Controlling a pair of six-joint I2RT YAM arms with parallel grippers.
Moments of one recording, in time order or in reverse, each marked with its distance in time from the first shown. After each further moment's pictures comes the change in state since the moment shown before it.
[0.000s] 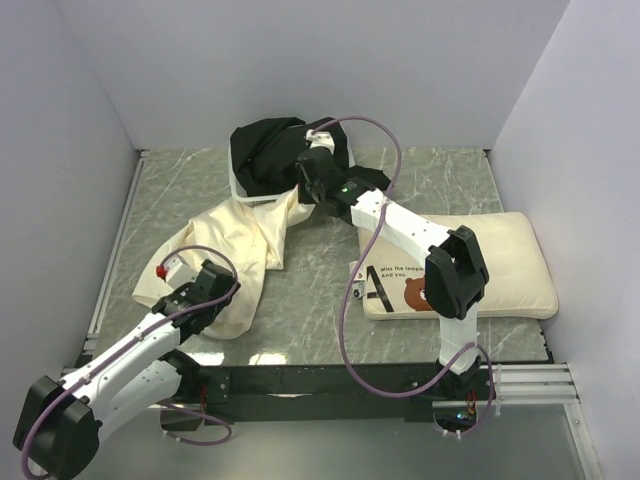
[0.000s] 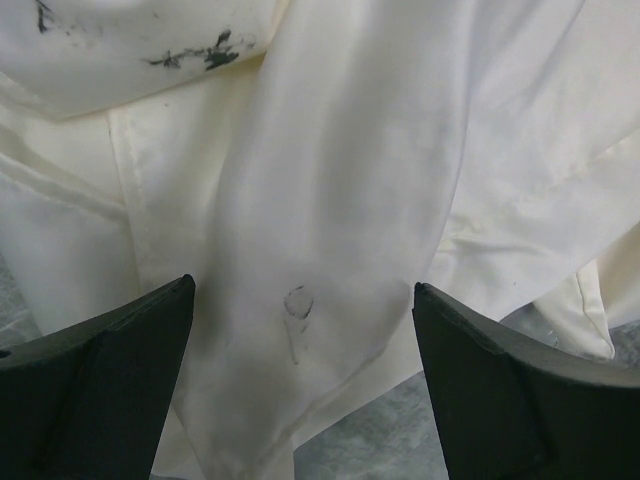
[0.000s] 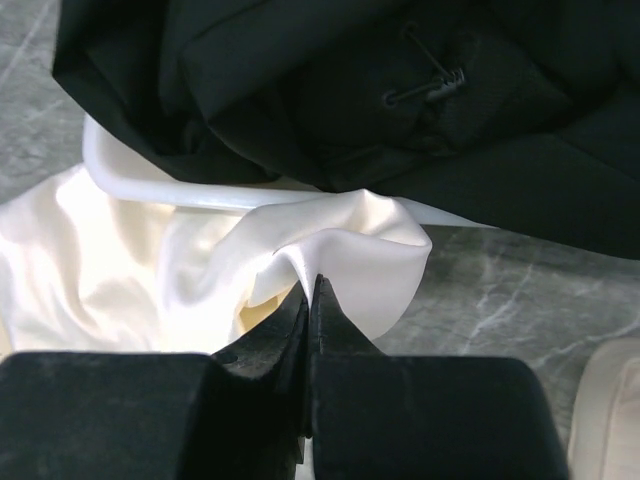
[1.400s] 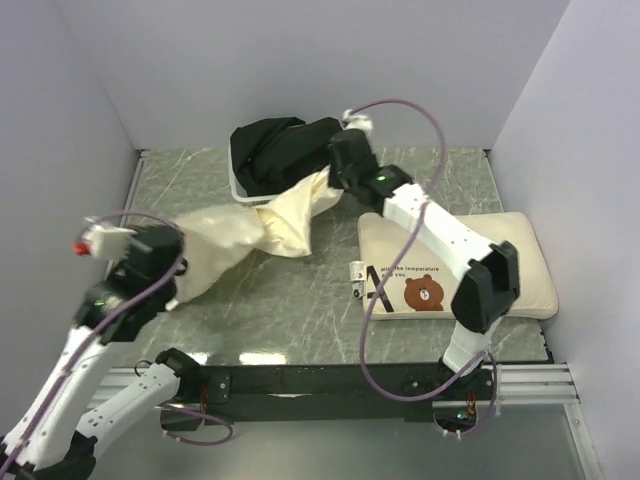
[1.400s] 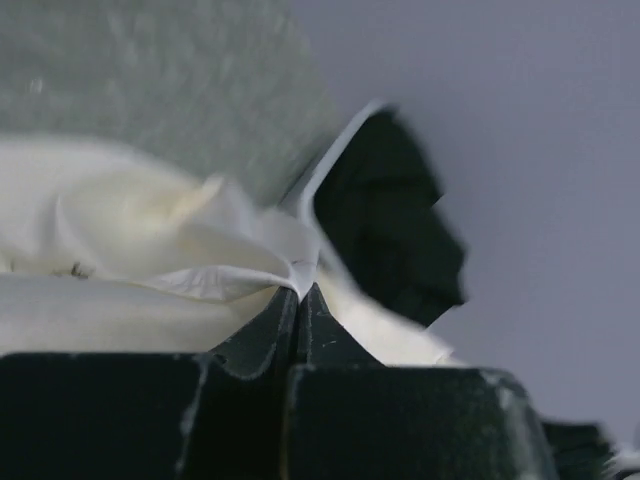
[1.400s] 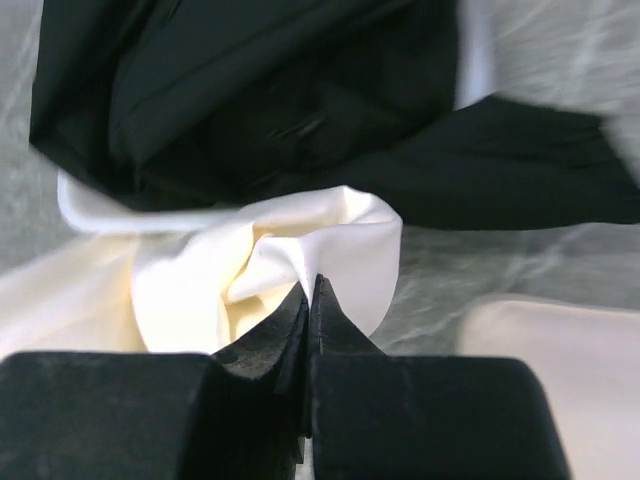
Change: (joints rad) left arm -0.004 -0.142 0.537 -0.275 -0.237 -0.121; right arm -0.072 -0.150 -0.011 -0.136 0.057 -0.006
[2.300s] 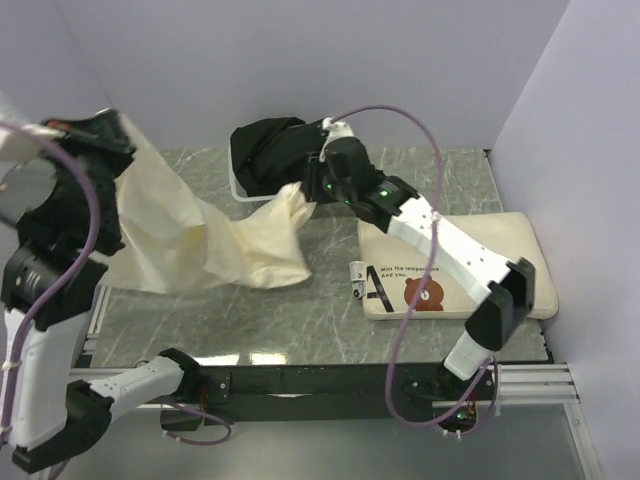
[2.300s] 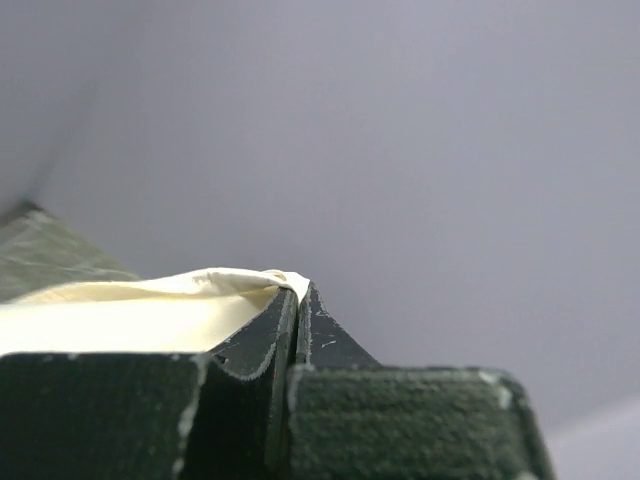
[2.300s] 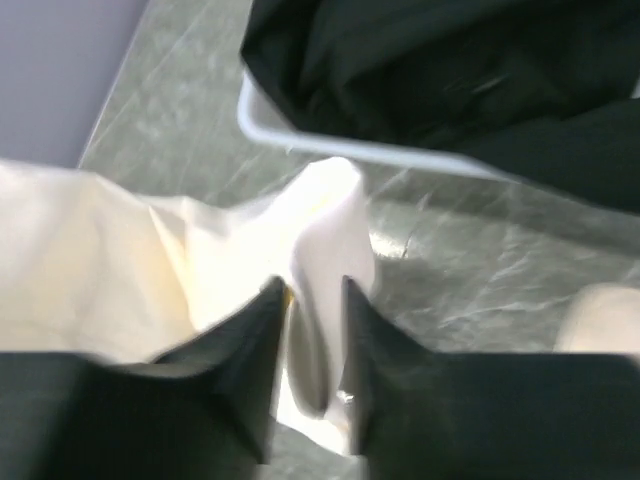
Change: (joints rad) left arm 0.030 0.311 0.872 0.295 -0.035 0.835; right arm 0.080 -0.184 -0.042 -0.023 -0.178 0.006
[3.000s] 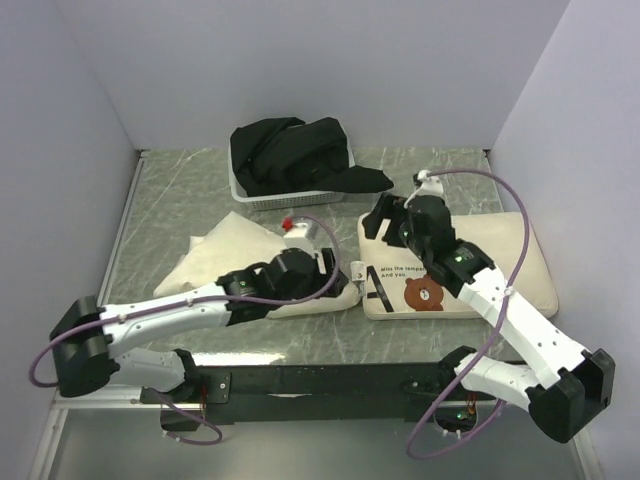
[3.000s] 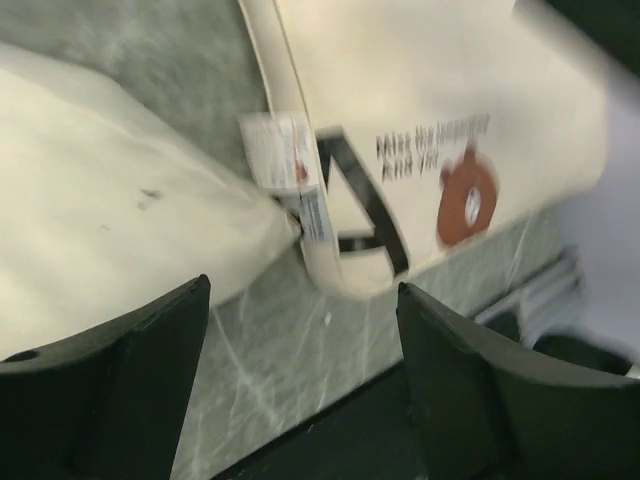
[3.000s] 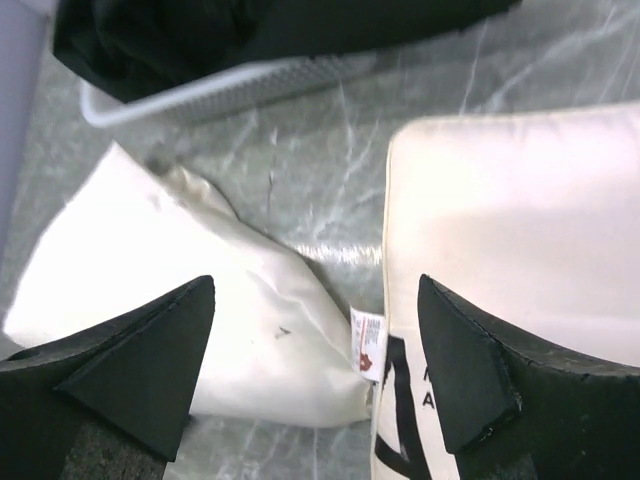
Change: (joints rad) left arm -0.593 0.266 -0.950 0.398 0.554 -0.272; right arm -0.203 -0.549 -0.667 0.110 0.021 0.126
